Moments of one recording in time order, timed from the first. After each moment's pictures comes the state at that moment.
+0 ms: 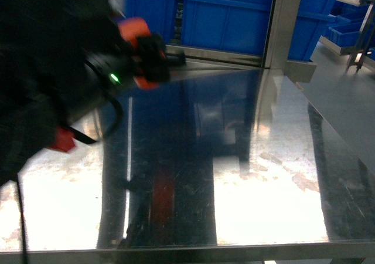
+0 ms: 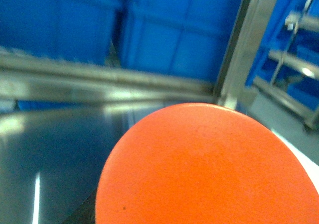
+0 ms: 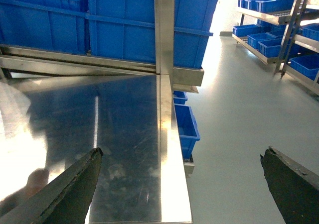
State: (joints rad) left arm -0.33 2.00 0.91 1.12 -0.05 -0.13; right arm 0.00 0.00 0.01 0.00 0.00 0.00
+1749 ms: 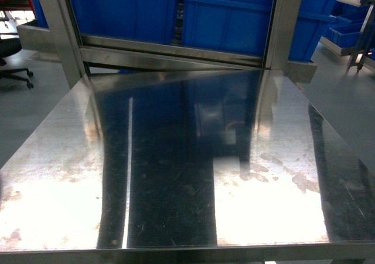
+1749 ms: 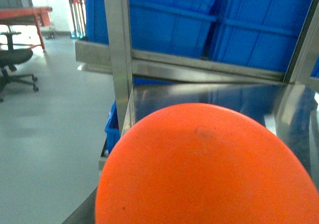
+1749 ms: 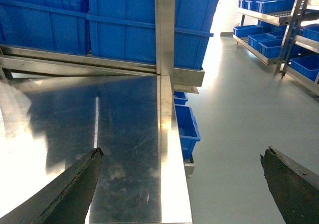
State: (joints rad) left arm 0.00 0.61 0.01 0.60 0.00 -0.02; right arm 0.00 0.00 0.01 -0.01 0.00 0.00
